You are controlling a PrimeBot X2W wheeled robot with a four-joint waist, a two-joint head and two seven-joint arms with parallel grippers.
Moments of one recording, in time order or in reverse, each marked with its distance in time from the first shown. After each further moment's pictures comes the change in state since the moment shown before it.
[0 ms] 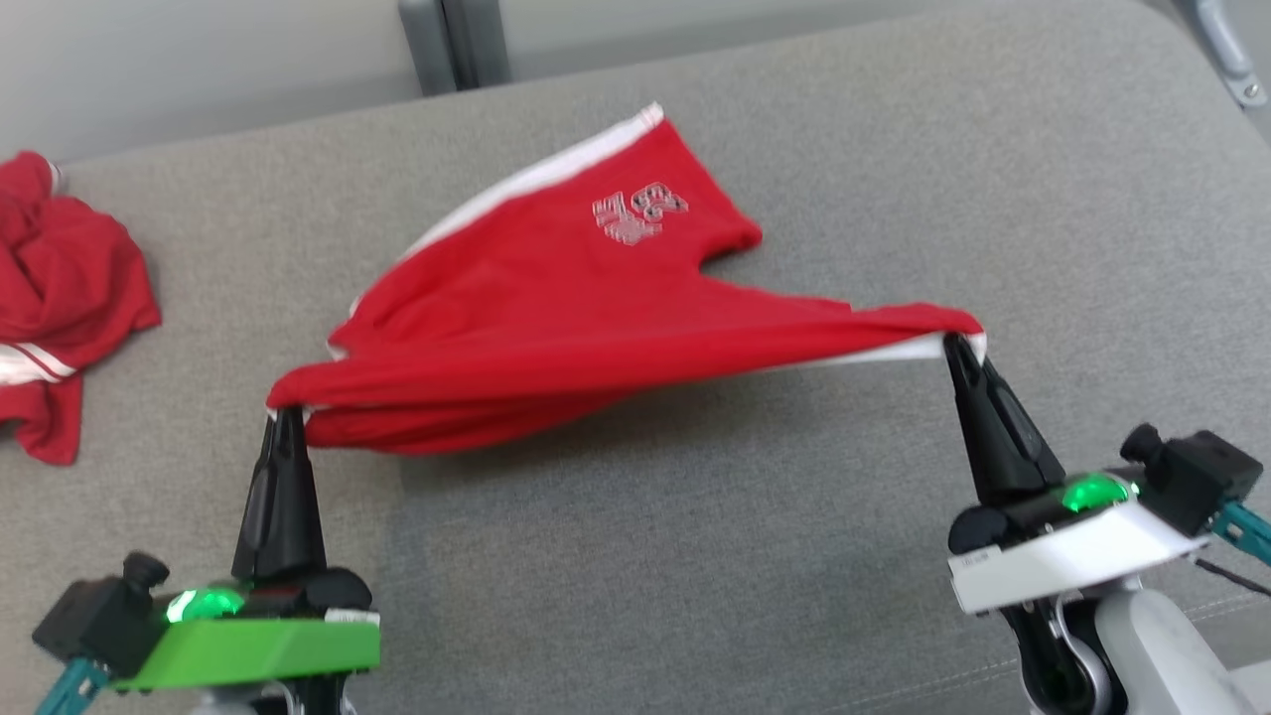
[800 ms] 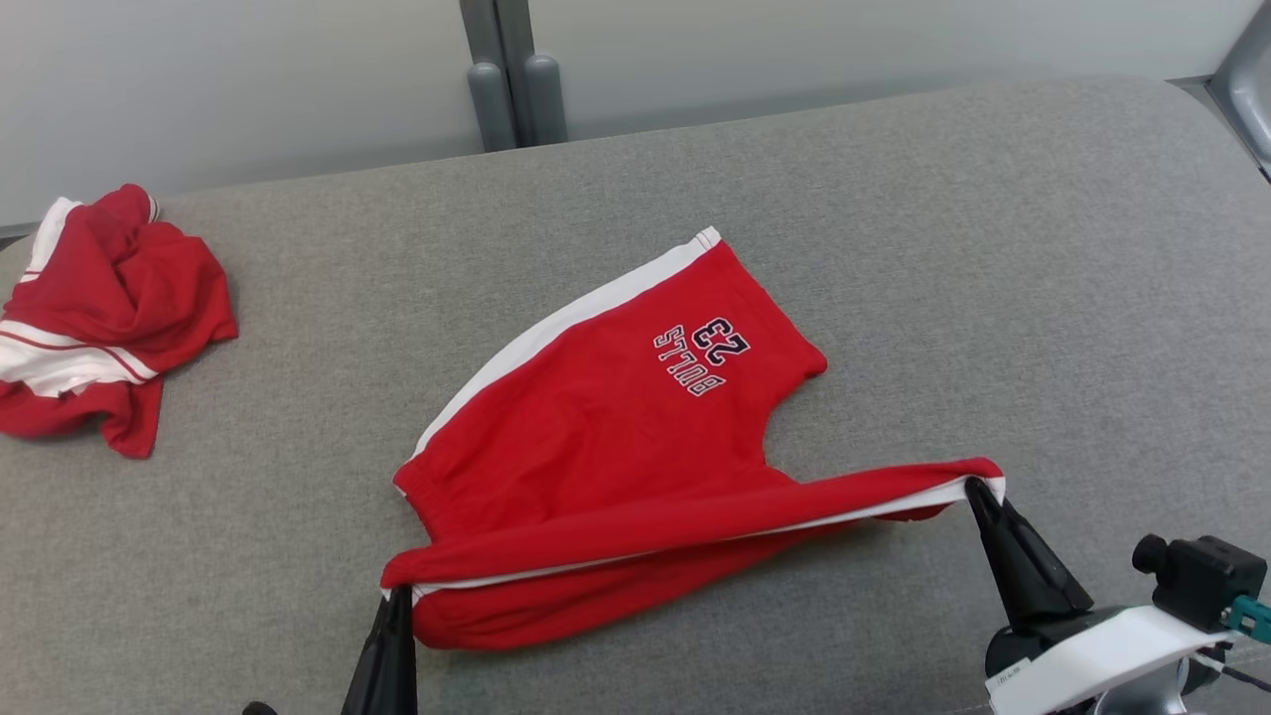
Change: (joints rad) left arm 0.293 -0.015 -0.122 -0.039 -0.011 0.000 0.023; right arm 0.273 -0.002 -0.082 -0.112 -0.007 -0.001 0.192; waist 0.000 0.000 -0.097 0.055
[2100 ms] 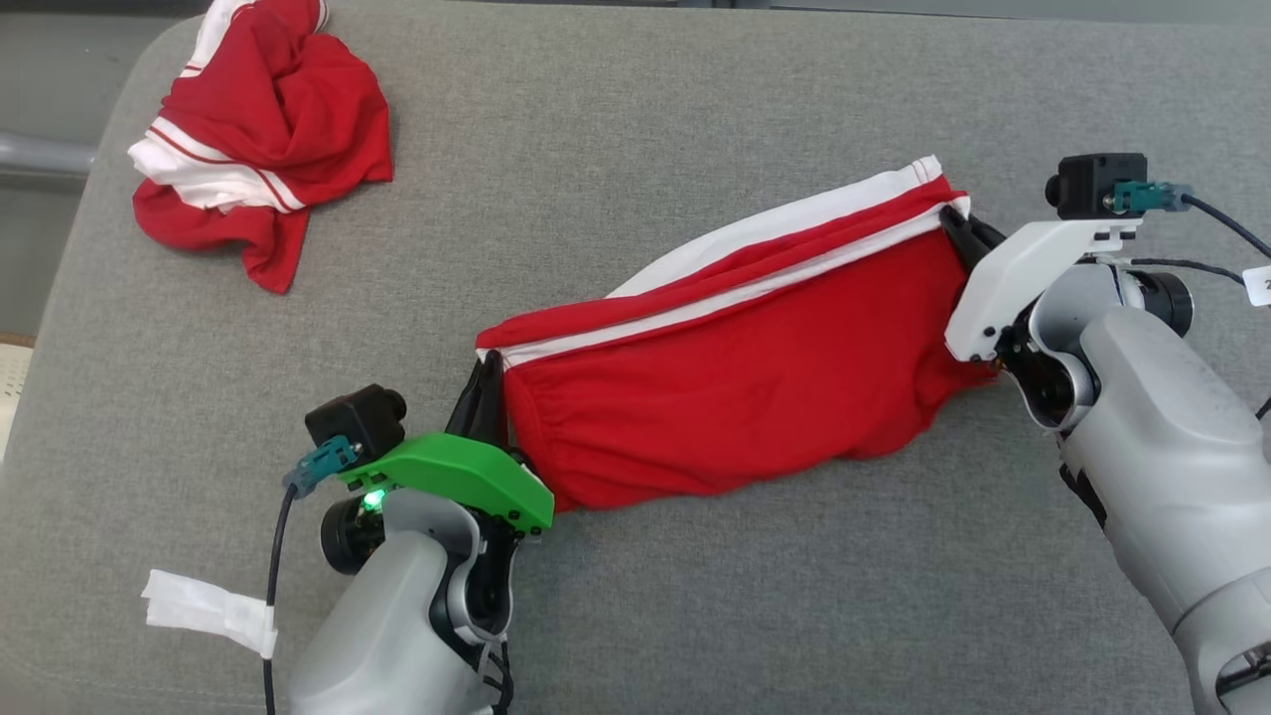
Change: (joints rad) left arm -0.717 -0.009 -0.297 0.609 -0.204 0.237 0.033; right arm -0.975 -0.060 0.270 1.008 0.068 0.000 0.099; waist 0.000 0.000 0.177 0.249
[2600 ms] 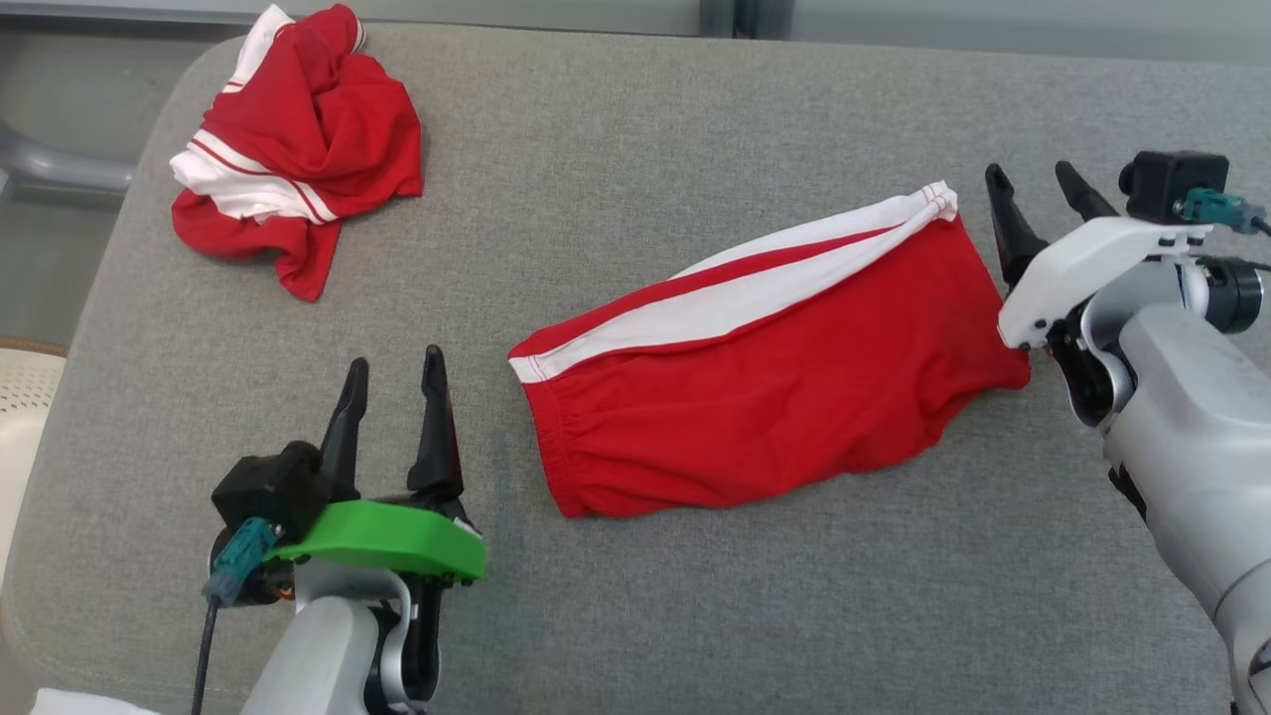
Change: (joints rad) left arm 0.192 0.066 0.142 -0.311 0.299 0.011 -0.060; right arm -0.083 -0.049 0.105 0.176 0.047 0.000 -0.295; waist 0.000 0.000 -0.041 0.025
